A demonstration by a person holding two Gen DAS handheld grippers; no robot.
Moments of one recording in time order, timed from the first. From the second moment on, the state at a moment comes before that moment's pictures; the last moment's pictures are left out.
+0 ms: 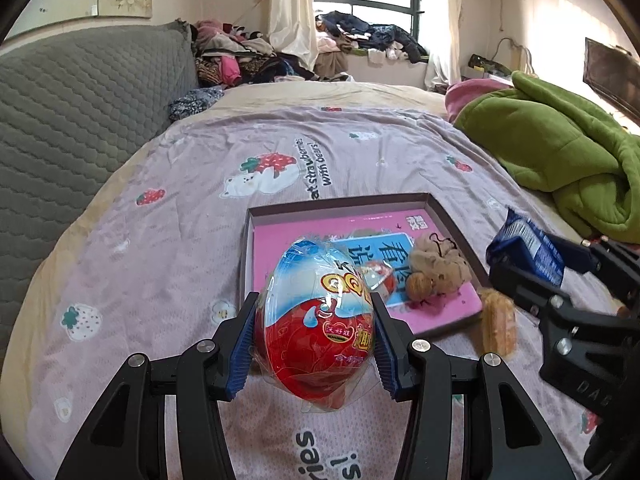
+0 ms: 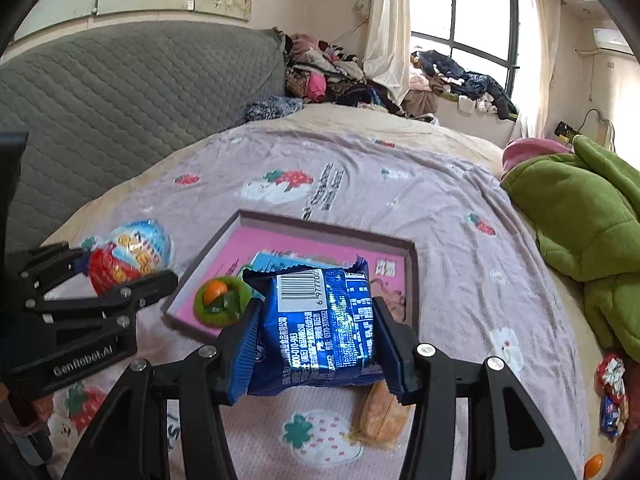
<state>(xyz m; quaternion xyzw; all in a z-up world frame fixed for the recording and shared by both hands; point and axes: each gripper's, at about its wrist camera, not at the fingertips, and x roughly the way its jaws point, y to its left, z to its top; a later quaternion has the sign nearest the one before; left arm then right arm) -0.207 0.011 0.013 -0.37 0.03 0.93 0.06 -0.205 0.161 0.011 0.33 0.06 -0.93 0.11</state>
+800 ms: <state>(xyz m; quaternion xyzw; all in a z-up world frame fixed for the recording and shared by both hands) -0.306 0.024 -0.042 -0.39 0.04 0.92 0.04 -0.301 0.191 -0.049 0.36 0.04 -0.93 0.09</state>
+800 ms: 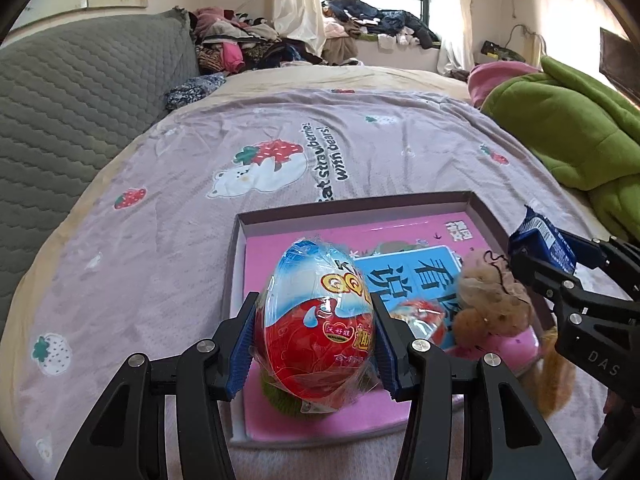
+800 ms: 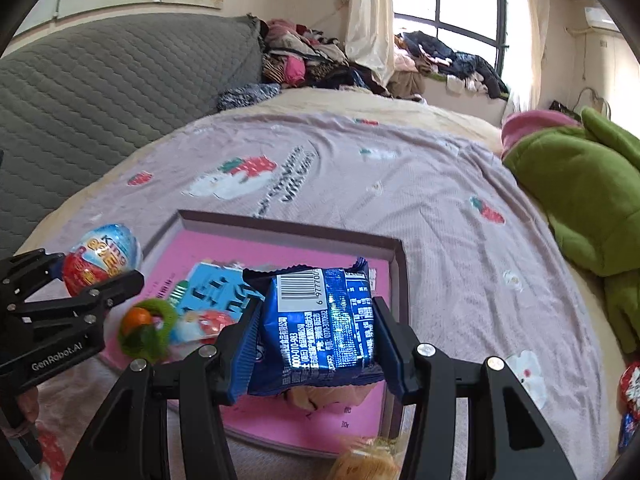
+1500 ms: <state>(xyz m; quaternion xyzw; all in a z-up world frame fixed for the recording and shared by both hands) -0.332 0.031 -0.099 -0.44 0.05 0.89 0.02 -0.321 0.191 -0.098 0.42 0.05 -0.90 0.07</state>
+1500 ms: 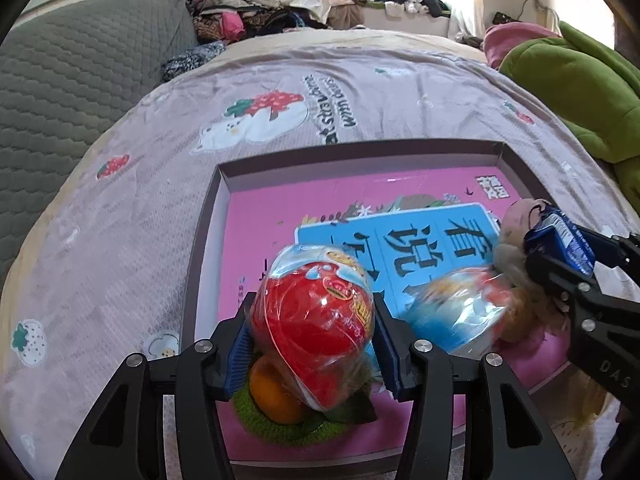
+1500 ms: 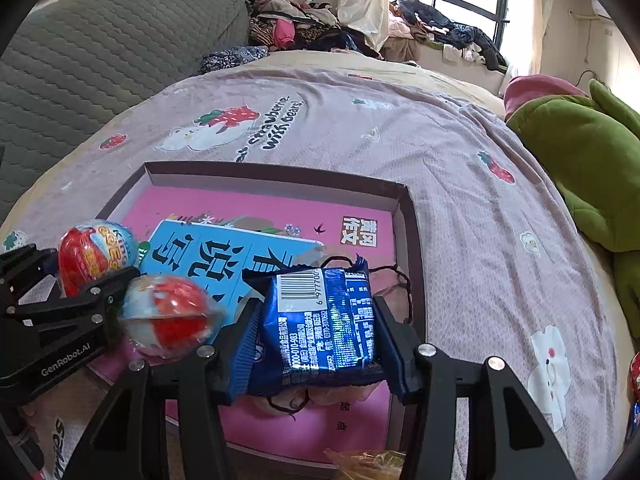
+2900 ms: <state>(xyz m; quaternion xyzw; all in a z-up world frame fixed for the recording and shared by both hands) -0.304 0.030 -0.069 -0.41 0.03 0.91 0.03 -0.311 0.211 -0.048 0.35 0.00 -0.93 0.09</state>
